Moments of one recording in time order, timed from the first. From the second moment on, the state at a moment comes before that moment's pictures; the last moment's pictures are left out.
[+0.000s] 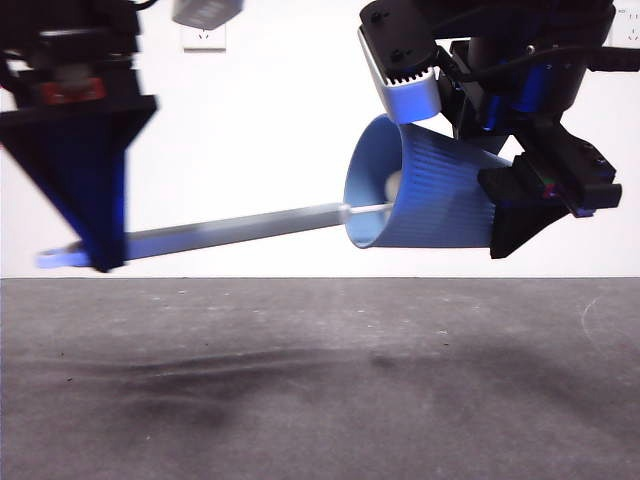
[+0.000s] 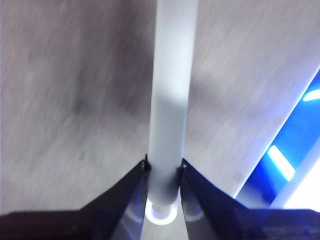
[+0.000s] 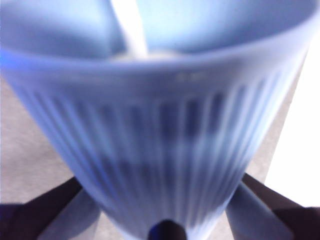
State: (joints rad) left arm -0.91 1.31 0.99 -0.92 -0.22 0.15; right arm 0.88 1.35 0.89 -0.55 0.60 -1.00
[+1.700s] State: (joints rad) left arm -0.69 1.21 0.73 -0.40 -0.24 -0.47; right arm 0.88 0.89 0.89 -0.46 0.29 0.13
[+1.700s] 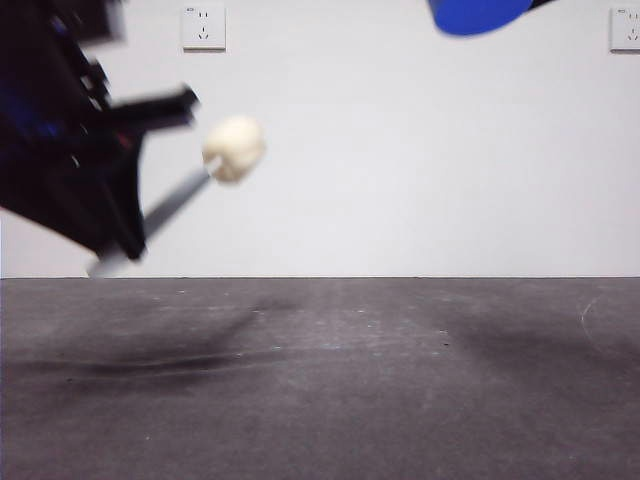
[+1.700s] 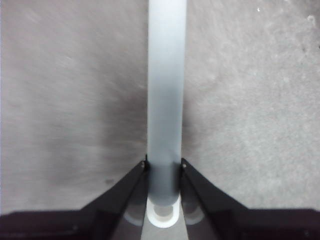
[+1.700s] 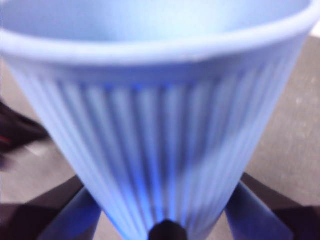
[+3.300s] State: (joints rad) left arm -0.58 1.53 0.79 -0.33 0.03 -0.54; right arm 0.88 0.77 0.89 -0.55 0.29 0.15
